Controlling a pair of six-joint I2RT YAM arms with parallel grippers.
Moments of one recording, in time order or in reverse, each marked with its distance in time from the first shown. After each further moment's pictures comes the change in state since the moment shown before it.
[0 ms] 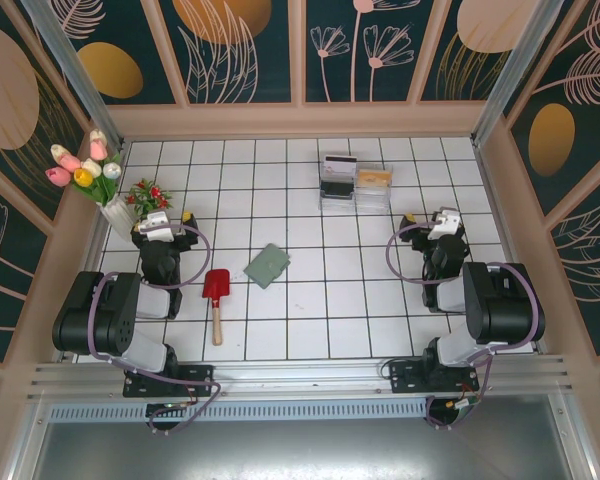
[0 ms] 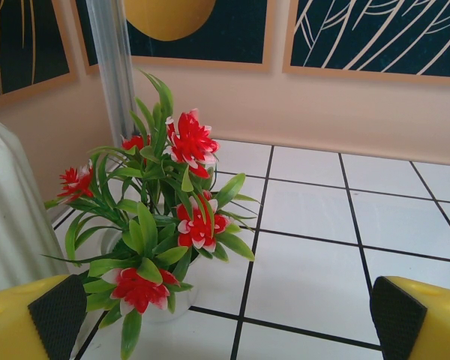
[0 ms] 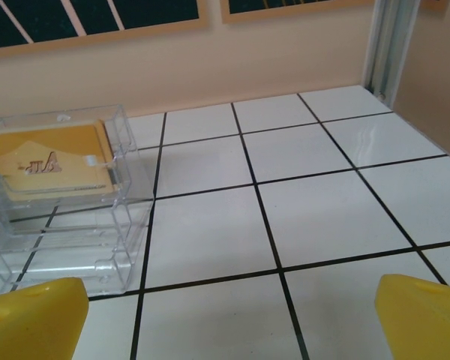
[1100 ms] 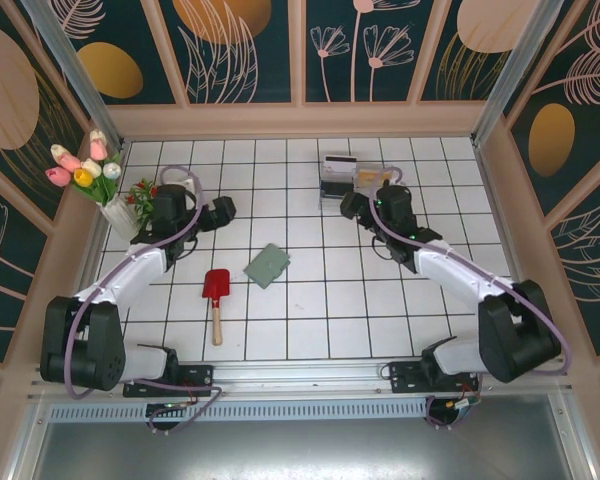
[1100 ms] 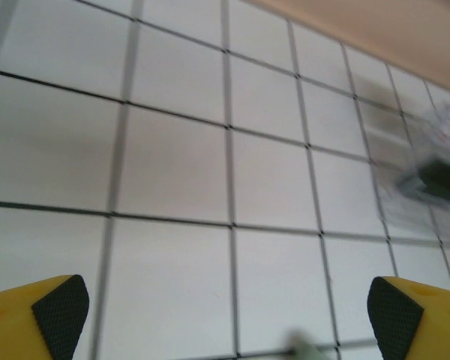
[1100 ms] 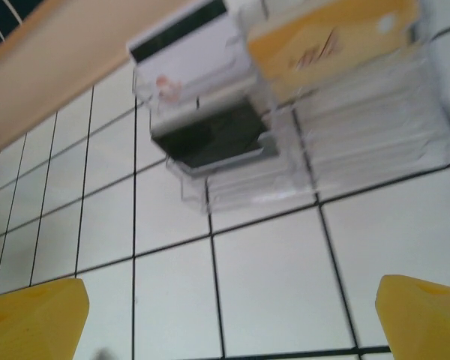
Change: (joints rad) left arm -0.145 -0.177 0.557 -1.260 0.451 -0.390; right arm 0.476 -0.150 0.570 -1.140 0.048 0.635
